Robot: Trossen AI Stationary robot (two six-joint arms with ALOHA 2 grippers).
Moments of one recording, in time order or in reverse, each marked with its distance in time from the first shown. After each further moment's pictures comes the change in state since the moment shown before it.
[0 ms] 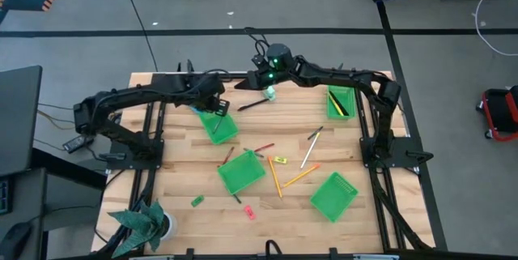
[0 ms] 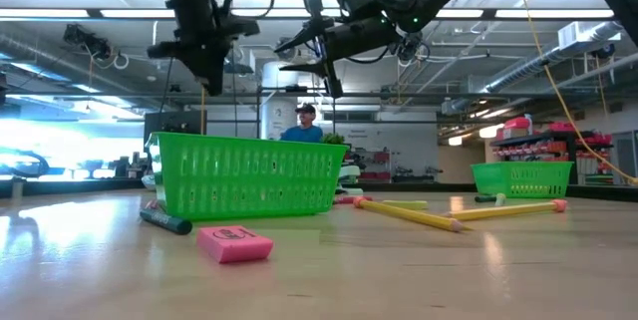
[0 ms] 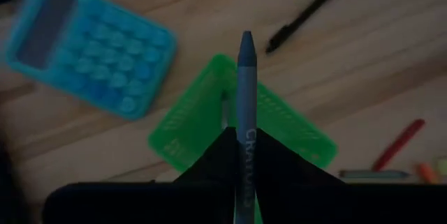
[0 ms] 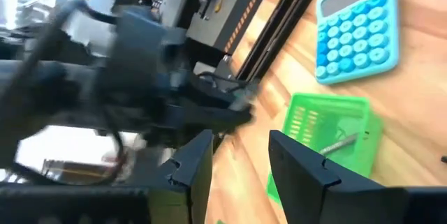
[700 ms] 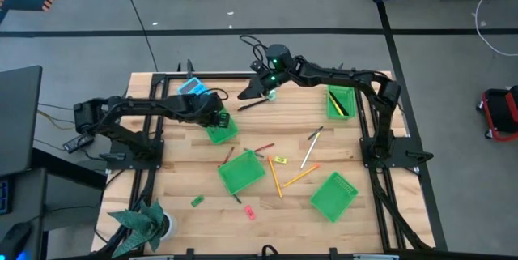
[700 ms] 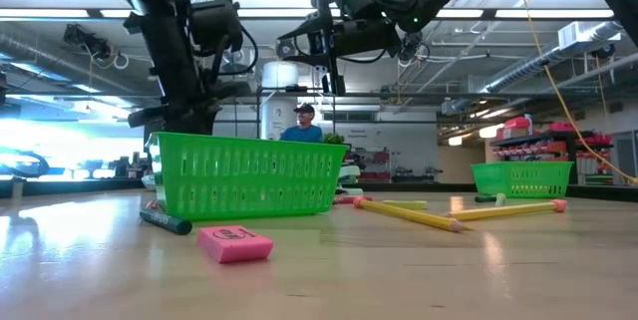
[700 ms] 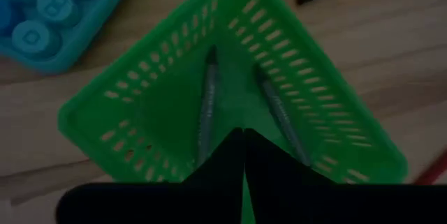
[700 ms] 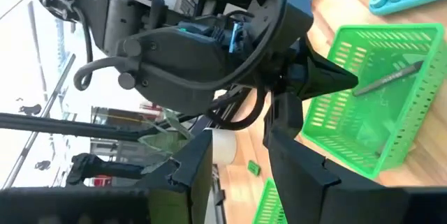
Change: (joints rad) left arm -0.002 0.002 -0.419 0.464 0.086 -0.175; right arm -0.003 0.000 0.000 -0.048 -0.245 0.018
